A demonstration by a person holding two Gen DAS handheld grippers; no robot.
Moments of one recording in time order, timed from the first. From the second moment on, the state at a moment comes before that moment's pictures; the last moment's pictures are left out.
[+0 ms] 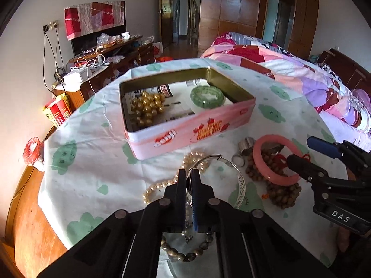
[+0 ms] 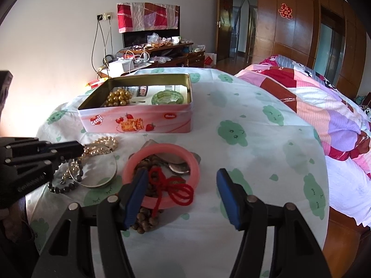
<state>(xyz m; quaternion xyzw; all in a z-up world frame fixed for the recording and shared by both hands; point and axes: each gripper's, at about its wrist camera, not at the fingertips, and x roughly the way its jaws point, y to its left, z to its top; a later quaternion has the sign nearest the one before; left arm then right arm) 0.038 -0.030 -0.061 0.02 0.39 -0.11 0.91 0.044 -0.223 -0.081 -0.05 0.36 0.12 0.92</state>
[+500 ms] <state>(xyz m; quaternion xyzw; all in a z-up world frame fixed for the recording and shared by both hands) 0.041 -0.028 -0.051 0.02 0.38 -0.10 0.92 0.041 -0.223 -0.082 -0.05 0.36 0.13 0.92</state>
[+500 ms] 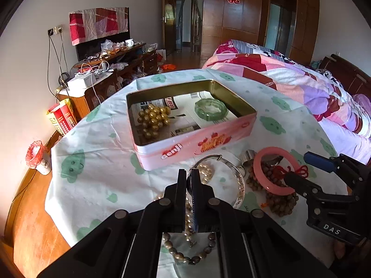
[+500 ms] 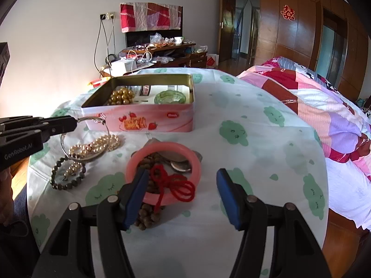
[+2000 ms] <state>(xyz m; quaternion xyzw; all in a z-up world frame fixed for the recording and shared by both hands) 0.041 -0.019 -0.029 0.00 0.35 -0.10 0.93 0.034 -0.236 -0.035 -0.04 0.29 0.15 0.94</state>
